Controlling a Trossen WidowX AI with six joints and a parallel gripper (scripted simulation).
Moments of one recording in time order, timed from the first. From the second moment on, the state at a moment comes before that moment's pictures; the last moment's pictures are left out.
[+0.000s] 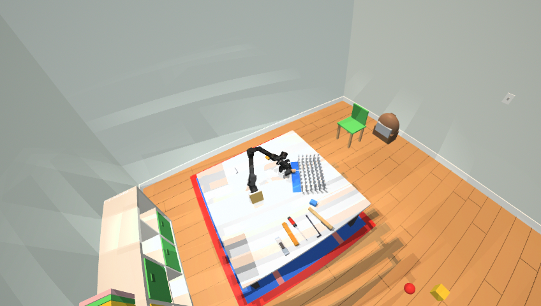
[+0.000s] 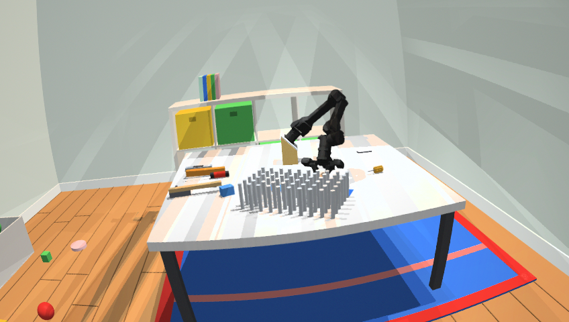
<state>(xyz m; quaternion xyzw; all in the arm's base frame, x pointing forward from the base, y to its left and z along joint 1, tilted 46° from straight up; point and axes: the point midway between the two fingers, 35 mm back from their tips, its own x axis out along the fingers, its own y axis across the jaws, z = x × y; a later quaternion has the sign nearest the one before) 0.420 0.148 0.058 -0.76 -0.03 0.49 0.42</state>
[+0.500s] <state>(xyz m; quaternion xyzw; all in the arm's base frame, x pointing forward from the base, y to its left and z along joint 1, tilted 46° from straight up) 0.421 0.159 0.049 -0.76 -0.03 0.49 0.42</state>
